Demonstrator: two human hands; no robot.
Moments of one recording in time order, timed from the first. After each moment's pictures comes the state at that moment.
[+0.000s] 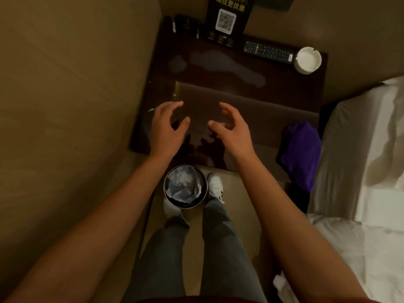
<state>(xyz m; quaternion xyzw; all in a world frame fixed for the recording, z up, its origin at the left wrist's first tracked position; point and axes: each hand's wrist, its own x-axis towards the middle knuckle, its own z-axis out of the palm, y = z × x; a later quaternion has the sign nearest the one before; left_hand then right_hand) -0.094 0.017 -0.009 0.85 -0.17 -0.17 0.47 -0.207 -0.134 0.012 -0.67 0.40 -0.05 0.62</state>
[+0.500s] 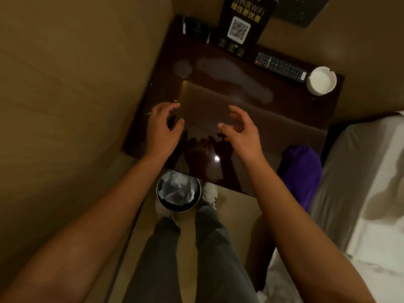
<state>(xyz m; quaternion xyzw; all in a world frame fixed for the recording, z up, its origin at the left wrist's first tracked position) -0.073 -0.007 -0.029 0.87 -0.13 -0.16 0.45 -0.185 -0.195 -0.003 -0.68 0.38 -0.01 0.62</state>
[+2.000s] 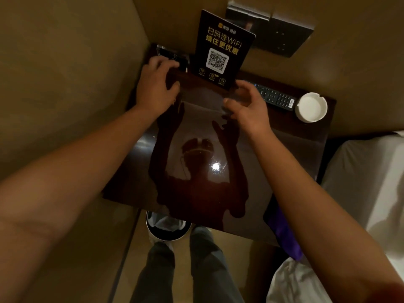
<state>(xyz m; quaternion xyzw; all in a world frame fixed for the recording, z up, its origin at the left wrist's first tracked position) 0.099 -0.147 -0.030 0.91 -0.29 -0.11 0.27 -0.071 -0.329 -0.016 -0.70 0.39 -0.05 0.60</state>
